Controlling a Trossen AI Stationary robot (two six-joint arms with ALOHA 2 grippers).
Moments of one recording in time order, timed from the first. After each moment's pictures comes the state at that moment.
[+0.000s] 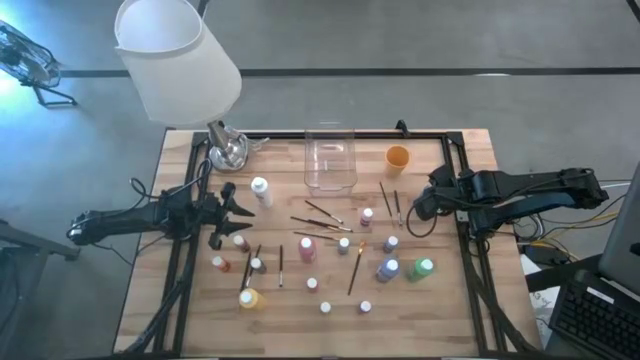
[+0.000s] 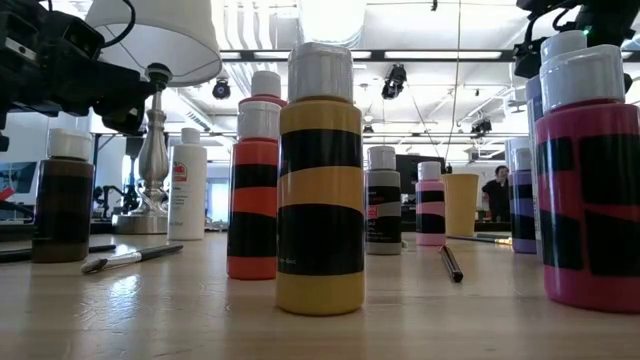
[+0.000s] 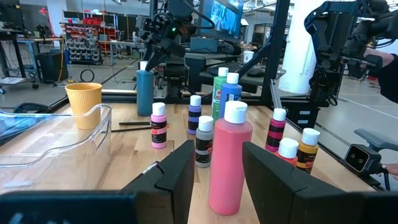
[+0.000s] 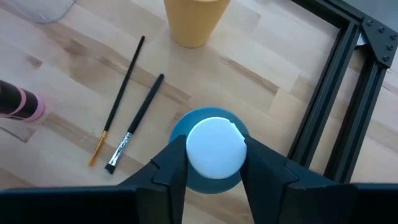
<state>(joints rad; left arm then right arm) 0.13 0.11 0.01 0.04 0.26 -0.06 0.04 0.92 0.81 -1.26 0.53 1.04</state>
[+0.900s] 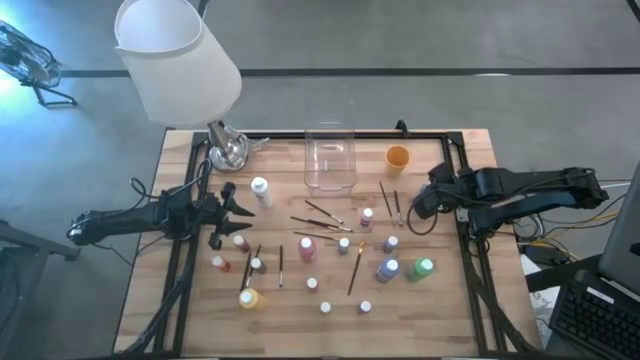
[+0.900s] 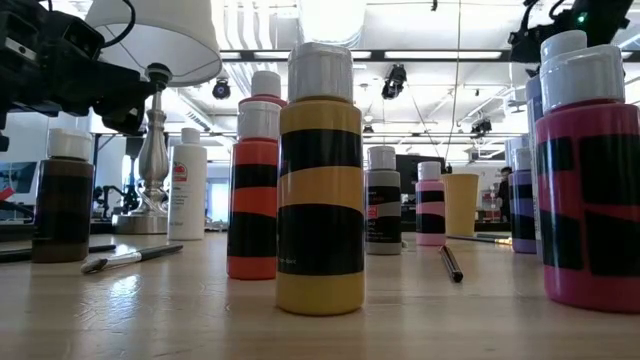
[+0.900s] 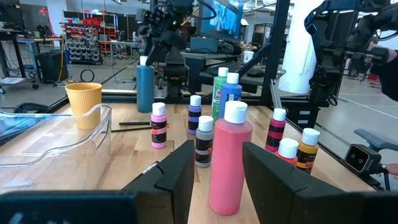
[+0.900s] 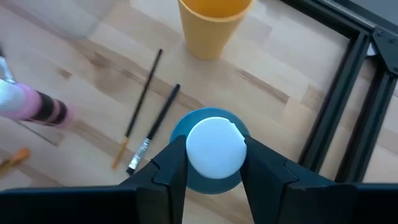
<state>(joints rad) 0.13 0.11 0.01 0.04 0.26 -0.06 0.05 0.92 0.88 -1.26 0.52 1.02</state>
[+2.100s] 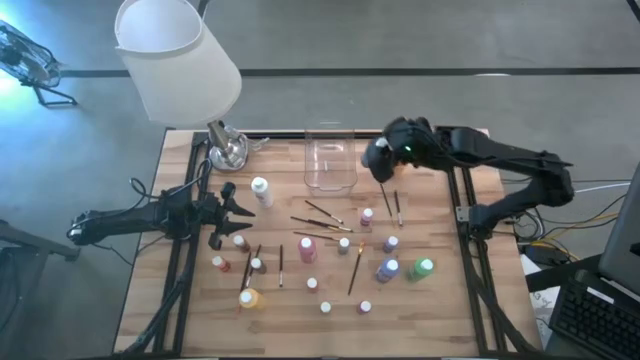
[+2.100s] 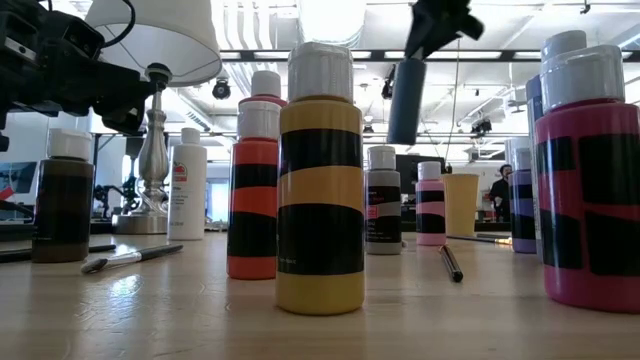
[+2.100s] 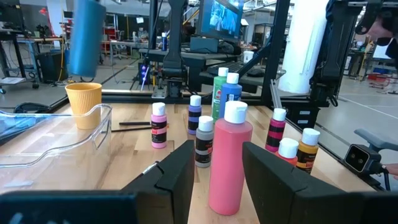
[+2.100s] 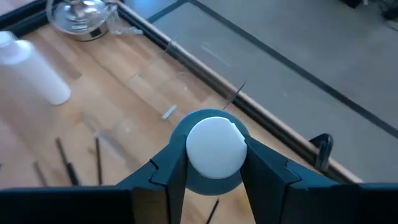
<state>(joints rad) 0.13 0.11 0.01 0.04 0.26 -0.06 -0.21 1.37 1.49 -0.97 0.48 0.44</state>
